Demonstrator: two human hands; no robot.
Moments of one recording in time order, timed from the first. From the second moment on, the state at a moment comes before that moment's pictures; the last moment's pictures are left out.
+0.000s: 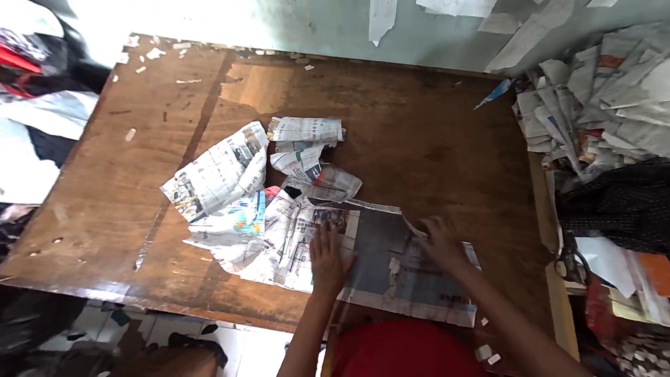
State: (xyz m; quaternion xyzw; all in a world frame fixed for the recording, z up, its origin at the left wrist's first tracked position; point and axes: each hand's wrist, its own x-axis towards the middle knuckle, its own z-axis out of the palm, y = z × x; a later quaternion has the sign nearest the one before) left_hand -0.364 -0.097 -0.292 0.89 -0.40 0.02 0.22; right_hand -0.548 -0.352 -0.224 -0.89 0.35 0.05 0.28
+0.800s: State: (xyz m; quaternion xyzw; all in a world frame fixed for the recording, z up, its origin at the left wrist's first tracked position) left_hand -0.252 0.057 -0.238 0.99 -0.03 -0.03 0.10; right_hand -0.660 -0.427 -0.211 -0.79 0.41 0.03 0.45
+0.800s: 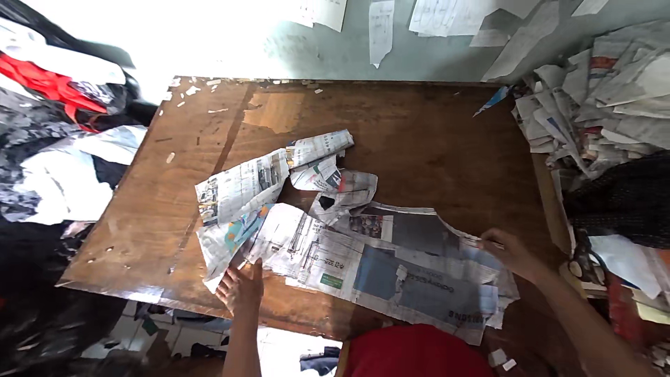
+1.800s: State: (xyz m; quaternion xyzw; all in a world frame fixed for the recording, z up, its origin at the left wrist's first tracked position) left_hand -0.216 -0.065 -0.208 0.94 -0.27 0.01 0.18; right_hand -0.831 -0.469 -0.208 -0.75 0.56 0.12 0.33
